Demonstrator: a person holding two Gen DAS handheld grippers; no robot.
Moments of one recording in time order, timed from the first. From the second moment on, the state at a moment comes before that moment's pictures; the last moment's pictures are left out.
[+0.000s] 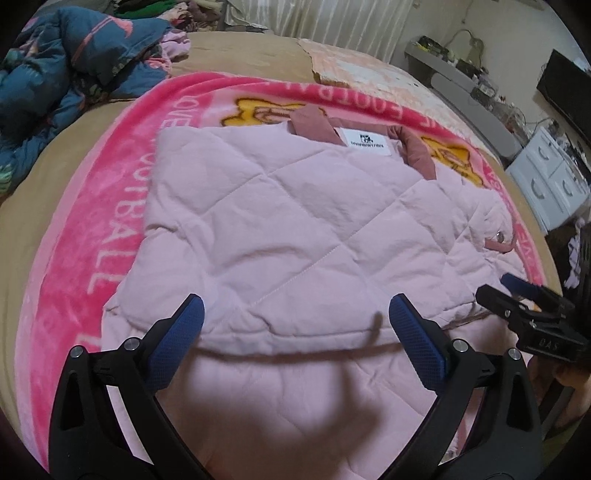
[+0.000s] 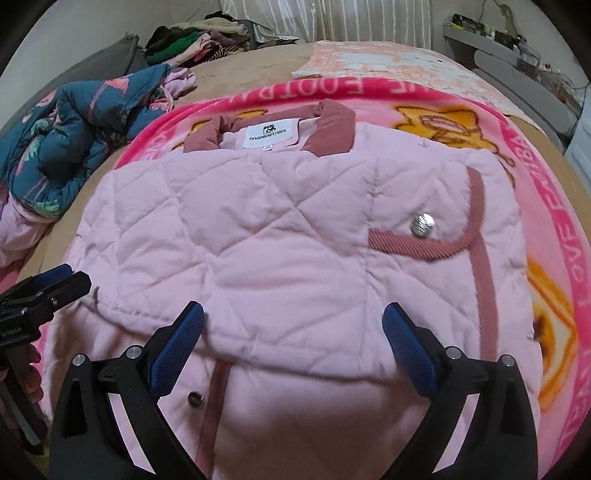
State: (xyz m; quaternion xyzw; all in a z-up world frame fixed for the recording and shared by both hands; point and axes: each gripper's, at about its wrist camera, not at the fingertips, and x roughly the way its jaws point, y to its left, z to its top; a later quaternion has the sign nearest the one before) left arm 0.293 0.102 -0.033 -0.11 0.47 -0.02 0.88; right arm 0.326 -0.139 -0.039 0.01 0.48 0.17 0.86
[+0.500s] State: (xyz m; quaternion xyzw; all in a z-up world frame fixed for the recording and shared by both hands) left arm 0.264 0.099 -0.003 -0.10 0.45 -0.01 0.89; right arm 0.297 -0.143 -0.011 0.02 0.47 0.18 0.87
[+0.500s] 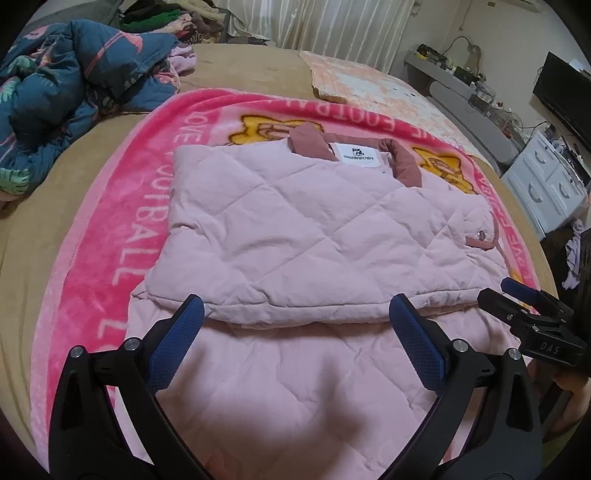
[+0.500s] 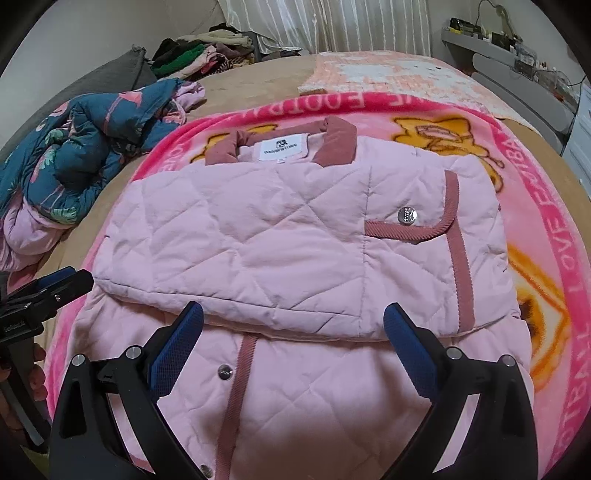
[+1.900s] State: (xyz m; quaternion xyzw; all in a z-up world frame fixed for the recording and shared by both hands) left arm 0.131 0.060 0.117 -0.07 0.34 -0.04 0.94; right arm 0.149 -0.184 0.137 0.01 0.33 0.21 0.92
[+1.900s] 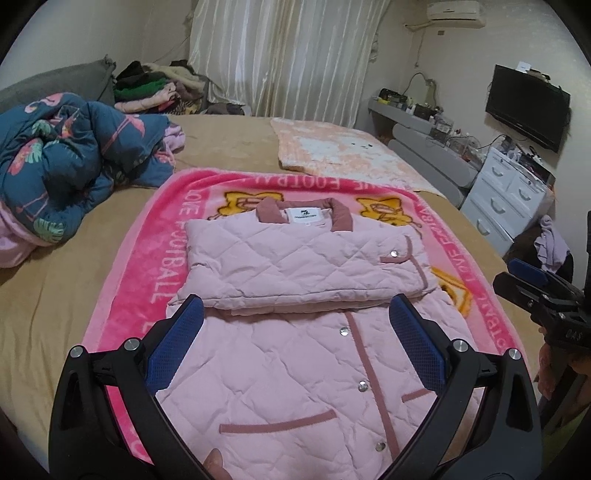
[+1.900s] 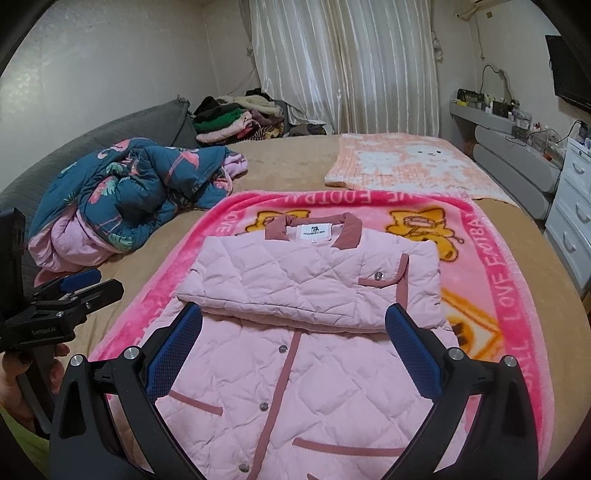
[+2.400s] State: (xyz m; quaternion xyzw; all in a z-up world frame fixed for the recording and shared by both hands) left arm 0.091 0.053 0.110 -0.05 0.33 -0.05 0.94; right arm 0.108 -0.206 0.141 0.01 0.30 0.21 0.93
